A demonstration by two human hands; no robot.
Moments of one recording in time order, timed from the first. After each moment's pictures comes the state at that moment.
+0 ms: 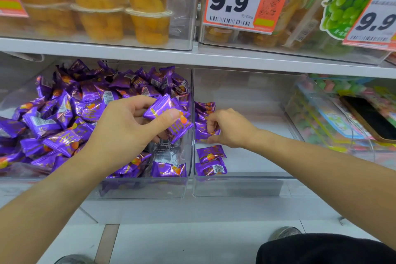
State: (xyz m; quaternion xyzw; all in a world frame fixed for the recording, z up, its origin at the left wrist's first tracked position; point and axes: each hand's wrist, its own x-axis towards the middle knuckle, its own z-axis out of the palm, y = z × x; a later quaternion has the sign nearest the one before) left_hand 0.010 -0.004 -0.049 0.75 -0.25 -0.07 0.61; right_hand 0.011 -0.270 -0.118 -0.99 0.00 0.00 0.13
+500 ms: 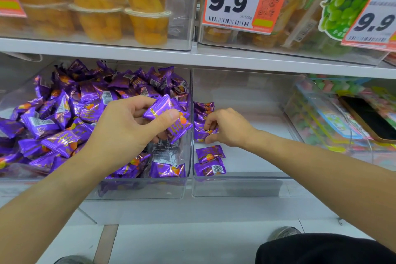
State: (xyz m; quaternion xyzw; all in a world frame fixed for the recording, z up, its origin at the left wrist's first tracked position) left_hand 0.012 -0.005 -0.050 0.75 -0.25 -0.08 0.61; right_hand 0.013 -0.270 -0.121 -0.99 0.01 -0.01 0.14
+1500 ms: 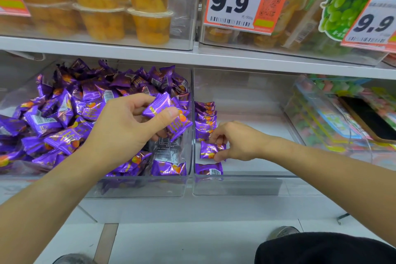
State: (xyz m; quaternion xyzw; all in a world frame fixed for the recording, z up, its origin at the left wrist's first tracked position) left_hand 0.010 -0.003 -0.047 0.75 -0.25 -0.07 0.61; right_hand -0.023 -0.273 -0.111 -0.98 -0.06 0.09 0.14
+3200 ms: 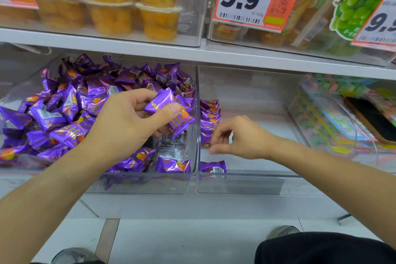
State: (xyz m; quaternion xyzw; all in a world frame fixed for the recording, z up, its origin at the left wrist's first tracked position) left_hand 0.015 0.003 -0.049 0.75 -0.26 -0.06 0.61; right_hand -0.038 -0.258 -0.094 -0.96 -0.06 0.04 0.28
